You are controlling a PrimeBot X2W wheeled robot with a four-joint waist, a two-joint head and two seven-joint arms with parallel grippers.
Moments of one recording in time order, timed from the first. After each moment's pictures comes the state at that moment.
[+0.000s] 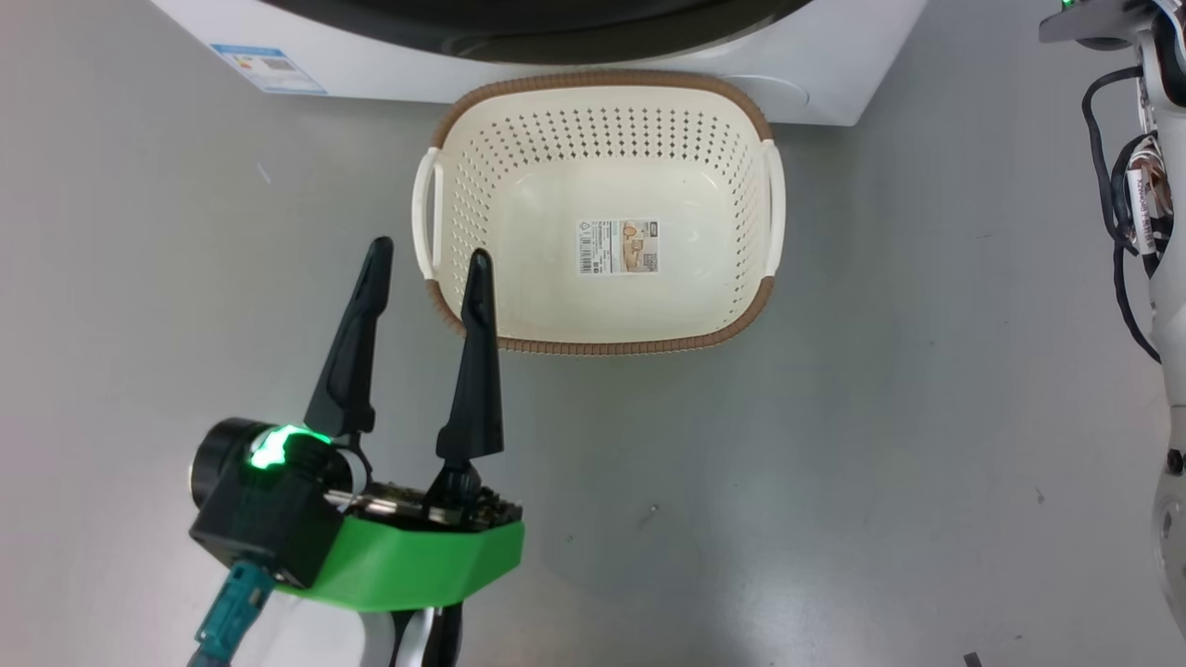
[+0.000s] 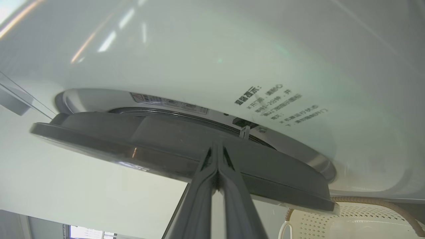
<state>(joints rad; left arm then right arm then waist) -0.34 0.04 -0.32 -0.12 -0.29 0.16 -0.26 -1.18 -0.15 0.00 0.68 1.33 0.12 0.48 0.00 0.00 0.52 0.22</state>
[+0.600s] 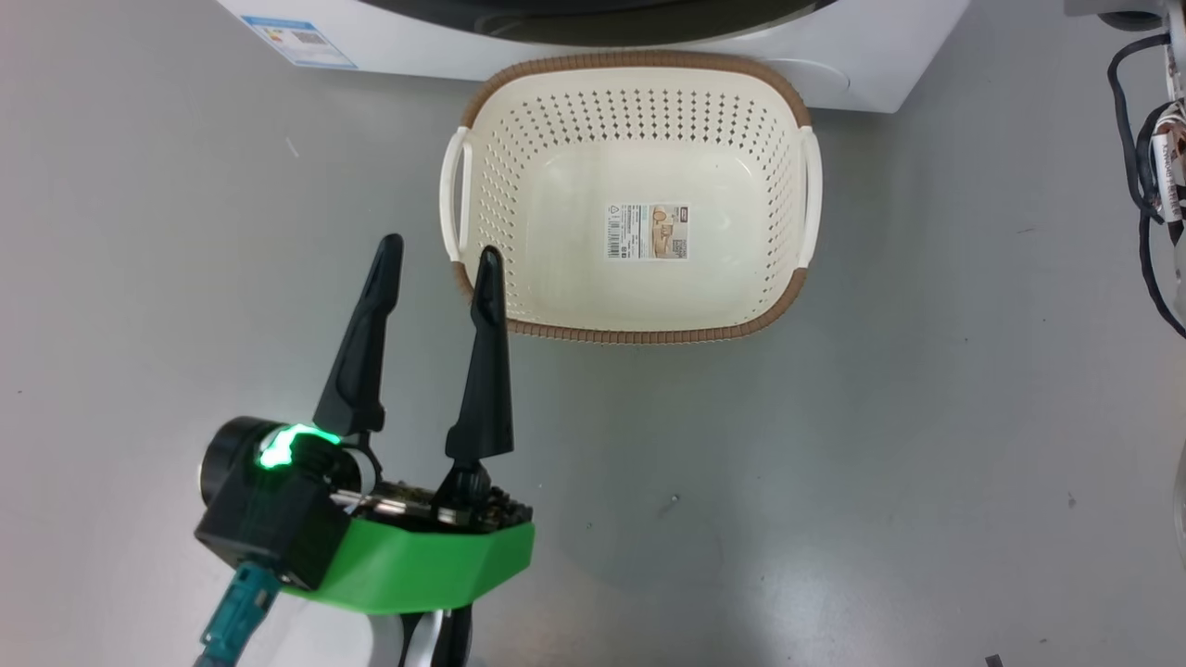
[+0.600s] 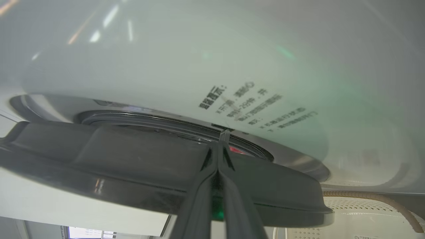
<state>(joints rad) -0.35 0.04 -0.34 -0.13 -0.30 0.18 -0.26 -1.25 -0.16 0.00 0.78 1.29 0.12 0.49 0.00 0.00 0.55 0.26</state>
